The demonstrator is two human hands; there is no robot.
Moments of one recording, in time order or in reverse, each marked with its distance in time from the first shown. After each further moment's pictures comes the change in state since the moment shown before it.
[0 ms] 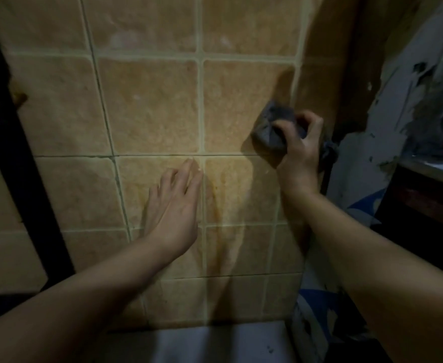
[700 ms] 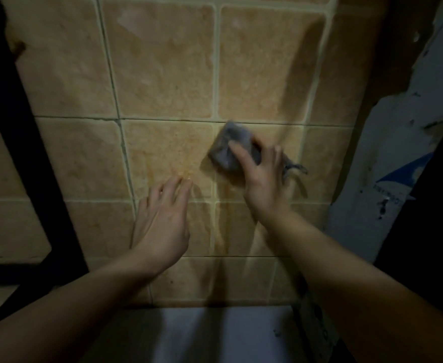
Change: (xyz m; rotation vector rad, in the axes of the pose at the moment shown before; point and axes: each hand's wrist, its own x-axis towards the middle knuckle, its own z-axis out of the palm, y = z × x) left_hand -0.049 -0.029 0.041 -0.076 -0.072 -0.078; right_hand -0.086 -0.034 0.062 0.030 -0.310 -0.162
